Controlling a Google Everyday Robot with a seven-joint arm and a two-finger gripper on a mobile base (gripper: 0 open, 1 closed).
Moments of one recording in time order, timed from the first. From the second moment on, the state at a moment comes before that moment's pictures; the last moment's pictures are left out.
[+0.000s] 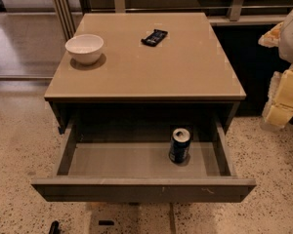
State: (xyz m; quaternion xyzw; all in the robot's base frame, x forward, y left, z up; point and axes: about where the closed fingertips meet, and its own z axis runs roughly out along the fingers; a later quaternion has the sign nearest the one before) arm 0.438 -0.217 0.976 -0.60 0.78 -0.03 0.16
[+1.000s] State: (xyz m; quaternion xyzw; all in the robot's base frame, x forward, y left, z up) arm 0.449 -0.210 0.949 -0.59 0.78 -0.02 0.19
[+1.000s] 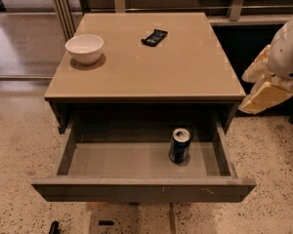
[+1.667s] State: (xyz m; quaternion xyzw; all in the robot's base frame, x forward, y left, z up) arm 0.475 -0.185 0.843 -0.56 0.80 0.03 0.24
